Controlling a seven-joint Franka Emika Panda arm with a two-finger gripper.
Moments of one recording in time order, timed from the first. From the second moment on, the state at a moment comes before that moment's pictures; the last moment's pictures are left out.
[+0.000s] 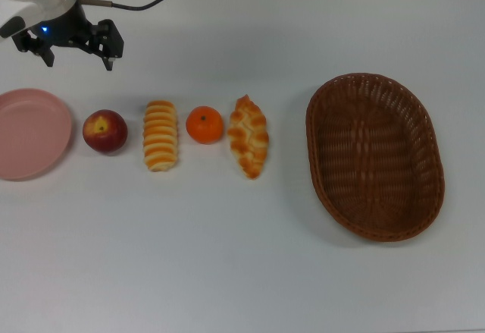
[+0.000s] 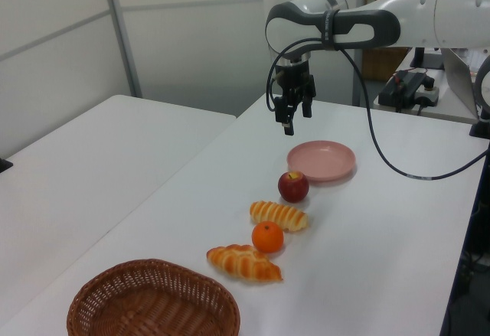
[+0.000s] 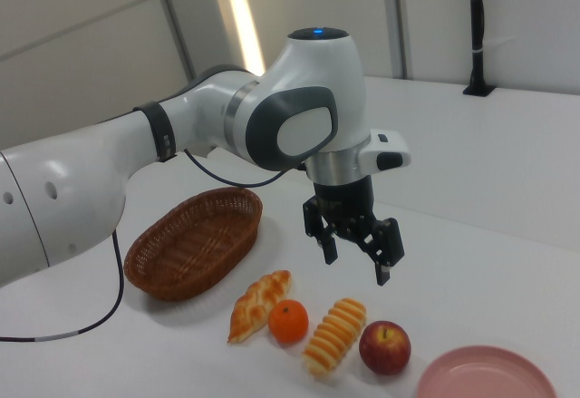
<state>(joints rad) -0.28 0.30 0.09 -1.42 -0.08 1.66 -0.19</state>
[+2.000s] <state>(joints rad) -0.23 0.60 0.09 -1.47 -0.33 1.90 -0.19</state>
